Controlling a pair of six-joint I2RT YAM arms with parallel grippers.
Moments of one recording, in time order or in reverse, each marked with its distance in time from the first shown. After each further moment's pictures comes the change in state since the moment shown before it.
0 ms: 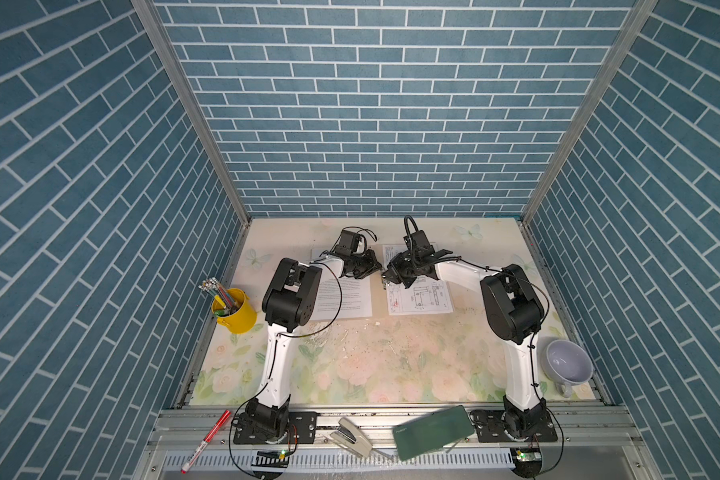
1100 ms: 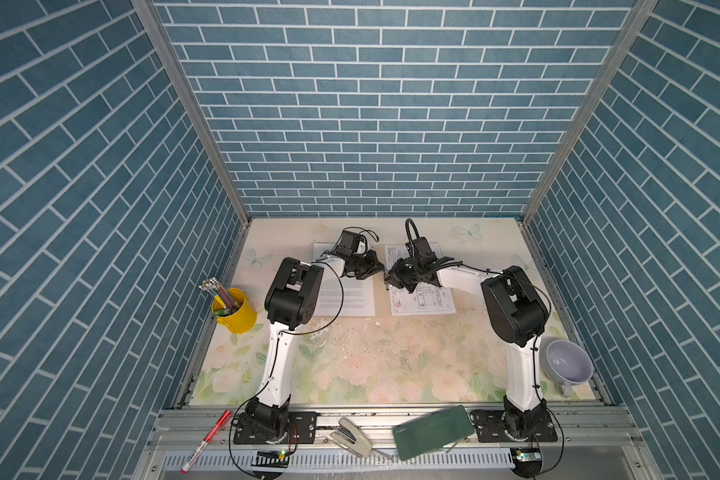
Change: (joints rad) left arm 0.000 0.038 0.031 0.000 0.065 0.003; right arm 0.003 -0.036 -0.129 0.088 0.047 -0.189
